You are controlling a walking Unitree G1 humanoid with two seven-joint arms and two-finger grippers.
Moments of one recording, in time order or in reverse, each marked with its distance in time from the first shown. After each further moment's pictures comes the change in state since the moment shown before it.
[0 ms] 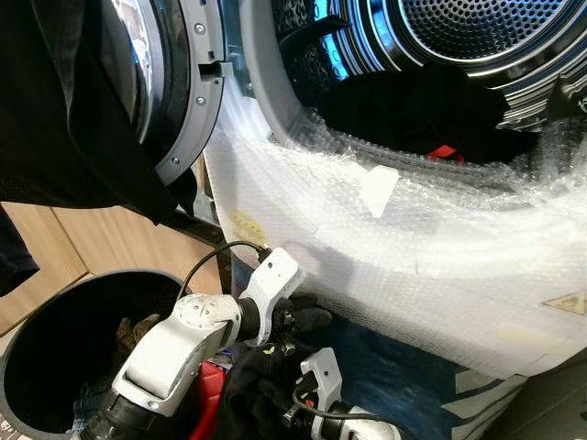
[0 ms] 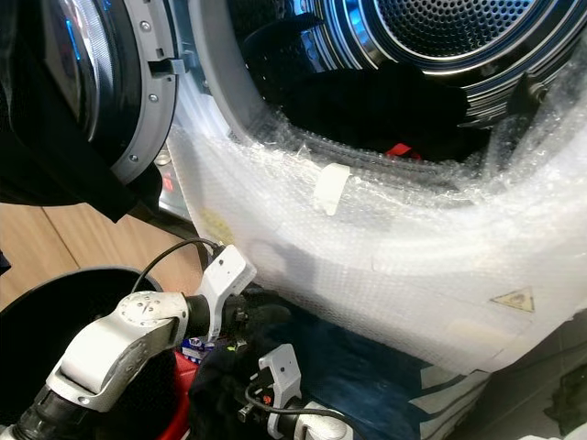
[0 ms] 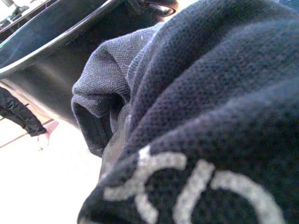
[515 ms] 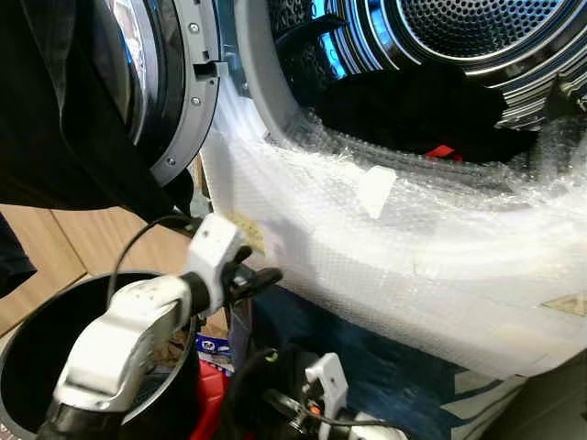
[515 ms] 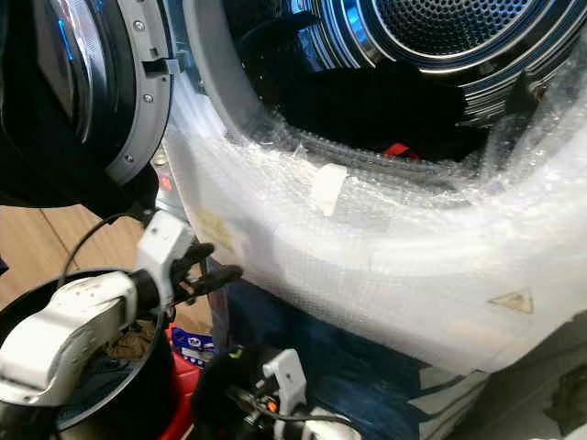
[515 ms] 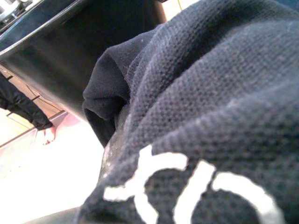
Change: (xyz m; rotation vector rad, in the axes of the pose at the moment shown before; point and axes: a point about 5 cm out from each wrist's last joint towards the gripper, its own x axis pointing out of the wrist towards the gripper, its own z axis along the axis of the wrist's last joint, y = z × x) left arm -0.062 0.042 -0.023 -0.054 0.053 0.445; right arm -0.019 -0.006 -0.012 0.019 0.026 0.023
